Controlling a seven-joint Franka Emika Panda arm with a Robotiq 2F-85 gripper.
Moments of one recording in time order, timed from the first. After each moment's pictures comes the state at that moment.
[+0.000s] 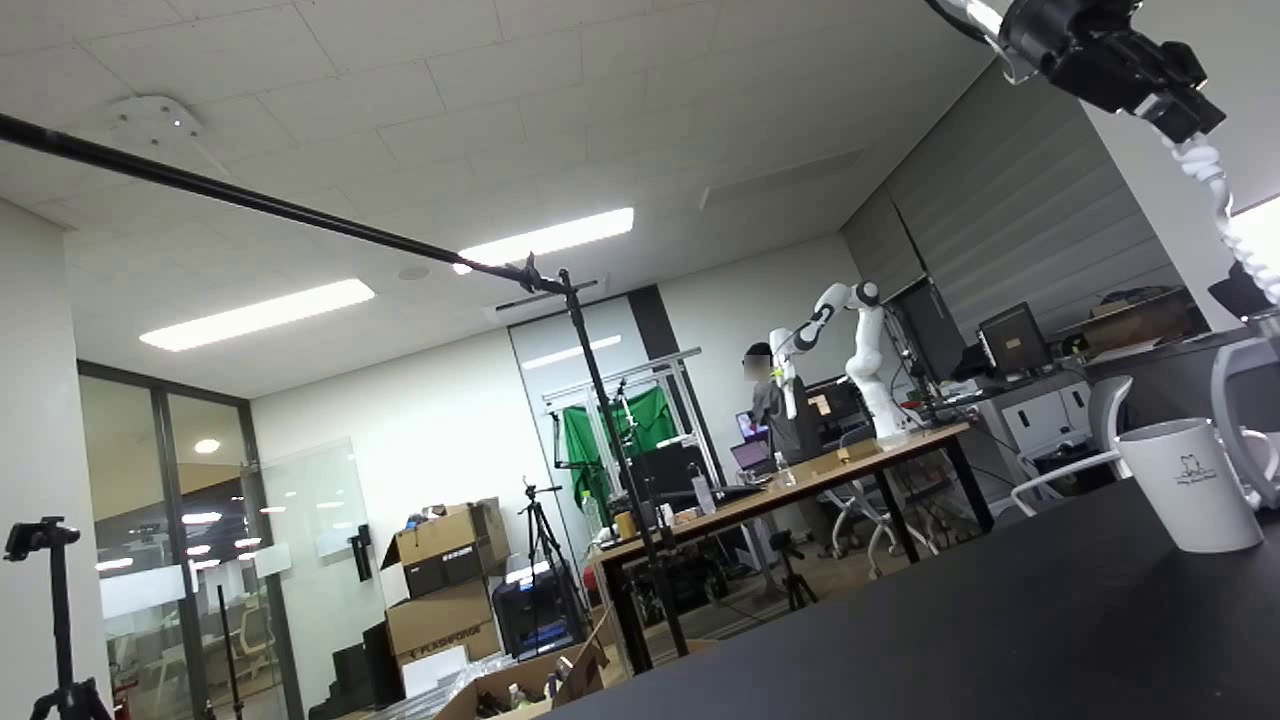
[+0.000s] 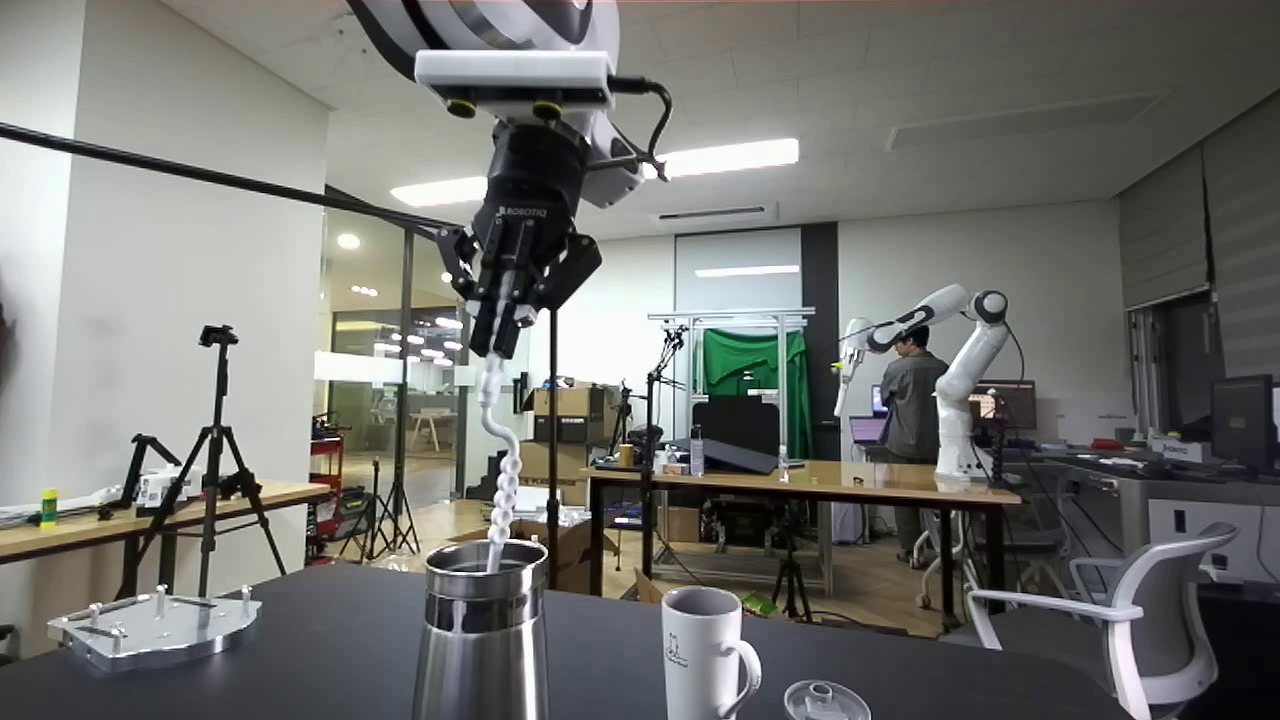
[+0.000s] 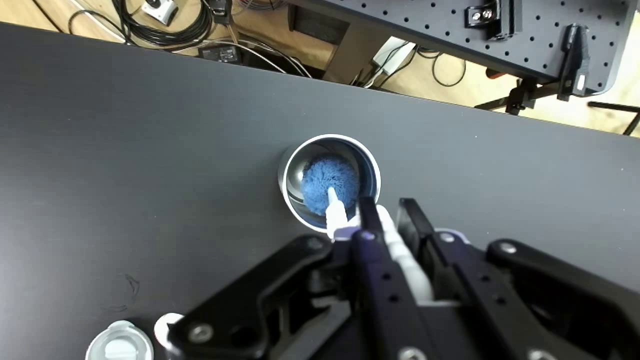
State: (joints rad) arm -0.07 -0.24 -0.09 -2.22 -0.03 1.70 -0.42
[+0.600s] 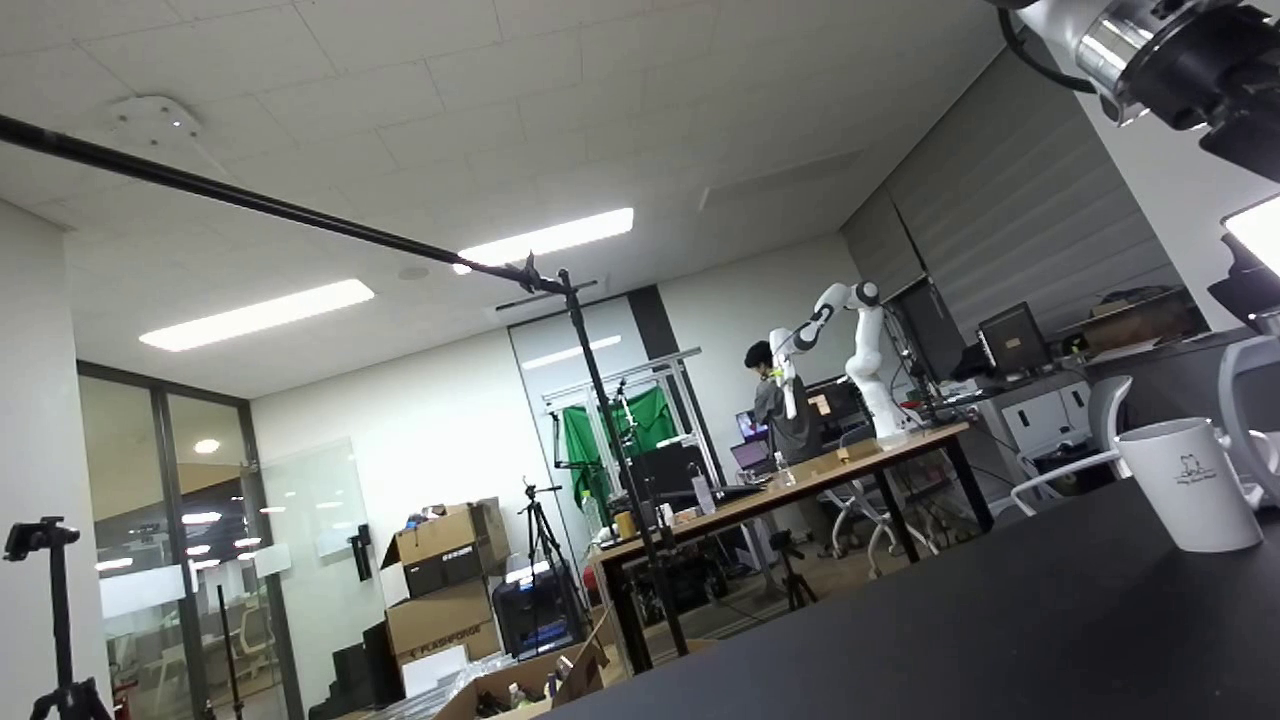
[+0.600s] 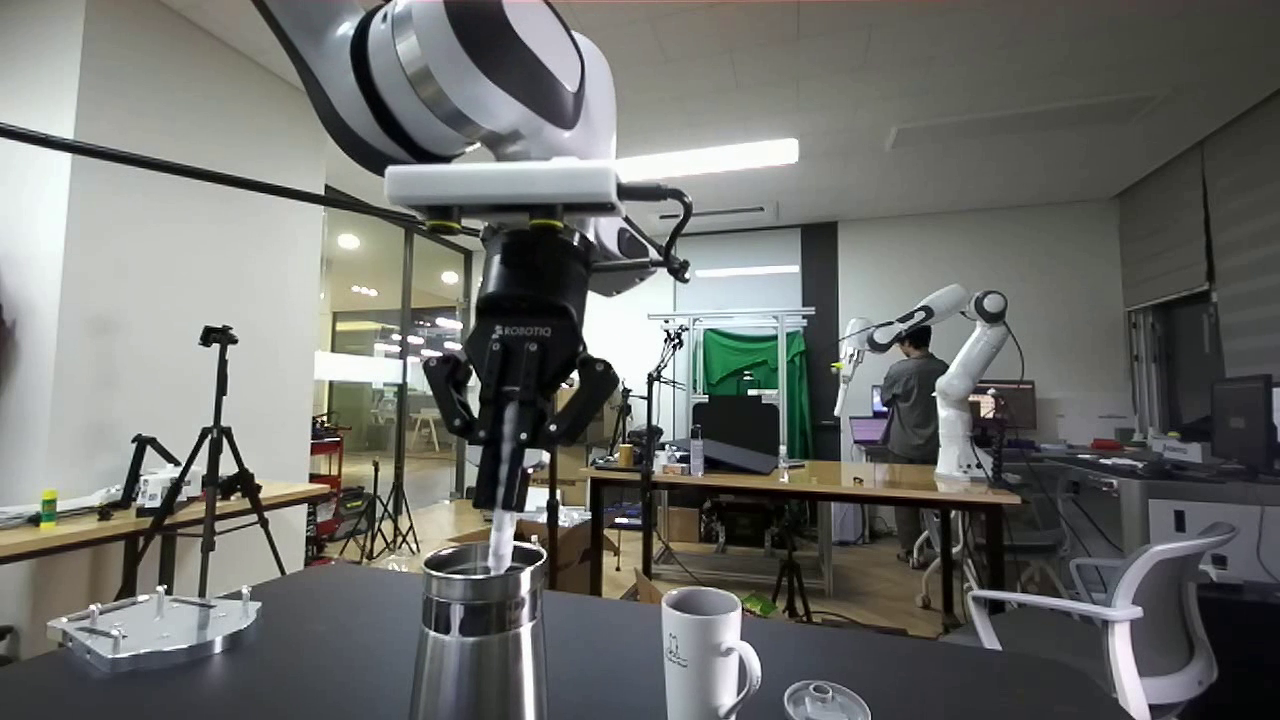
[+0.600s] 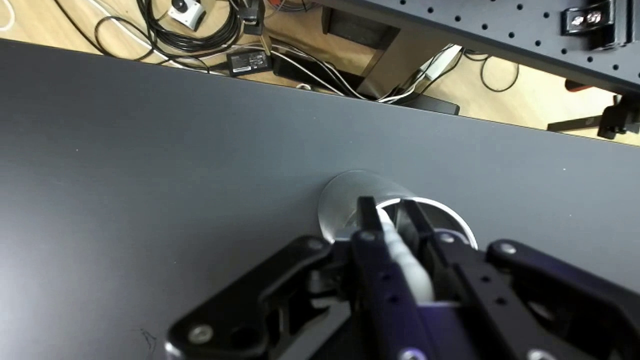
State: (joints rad) arm -0.10 -0.25 -0.13 -2.50 -0.14 2.01 -0.42
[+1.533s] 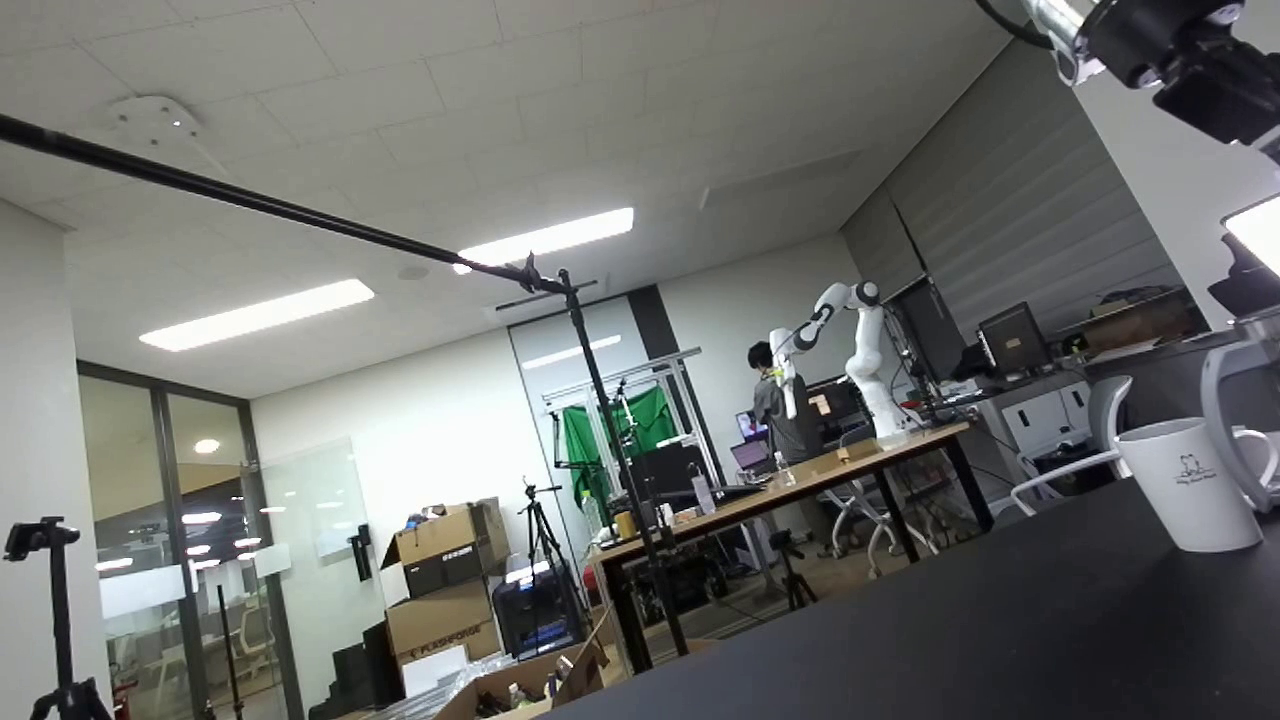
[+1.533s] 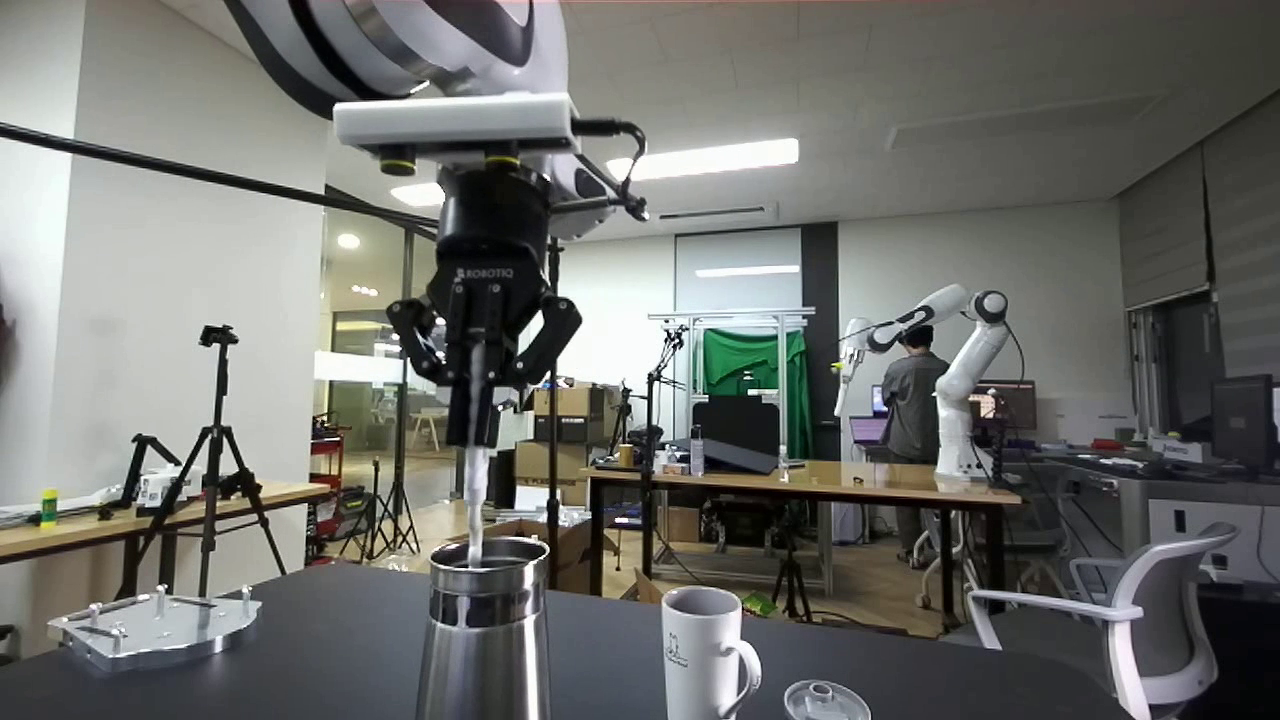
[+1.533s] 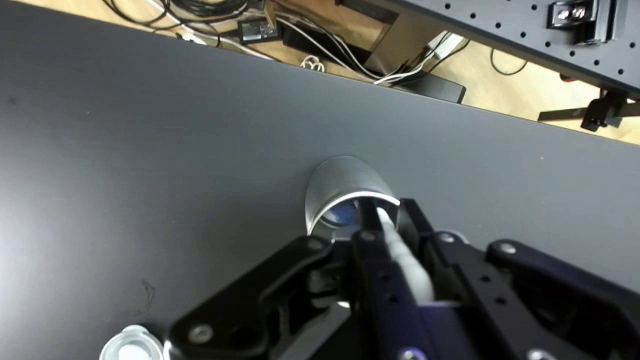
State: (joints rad) arm -0.06 -0.40 -0.11 -2.54 -0.14 1.99 -0.42
